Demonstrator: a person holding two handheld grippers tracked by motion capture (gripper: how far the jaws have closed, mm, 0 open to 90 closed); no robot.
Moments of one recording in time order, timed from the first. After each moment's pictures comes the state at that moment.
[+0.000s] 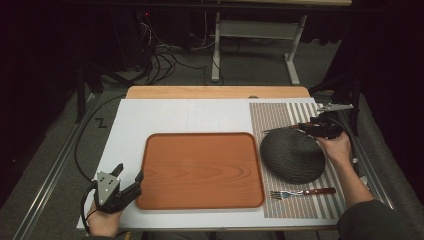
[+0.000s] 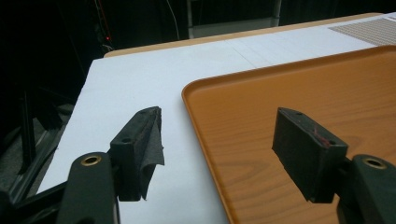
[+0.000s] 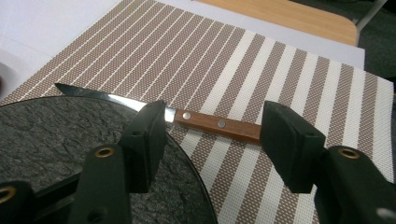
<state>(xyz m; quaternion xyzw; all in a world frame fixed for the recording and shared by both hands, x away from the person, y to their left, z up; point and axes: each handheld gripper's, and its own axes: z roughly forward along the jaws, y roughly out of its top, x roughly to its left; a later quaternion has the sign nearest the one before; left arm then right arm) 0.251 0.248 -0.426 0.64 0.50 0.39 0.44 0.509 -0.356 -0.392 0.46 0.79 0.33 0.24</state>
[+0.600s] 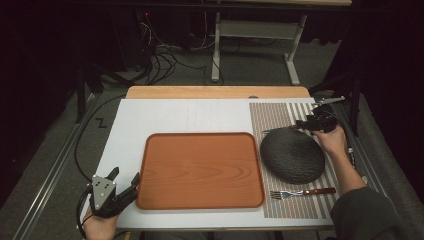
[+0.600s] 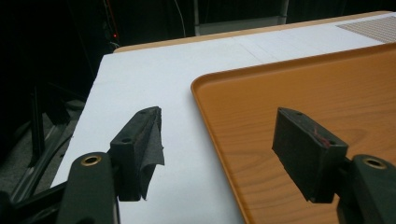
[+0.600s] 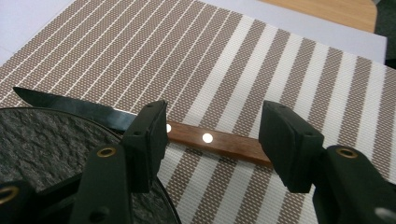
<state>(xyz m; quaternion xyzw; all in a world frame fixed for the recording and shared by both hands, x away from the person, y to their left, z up) 0.241 0.253 -0.427 0.63 0.51 0.39 0.43 0.543 -0.354 -0.400 0.47 0.80 0.30 0.21</state>
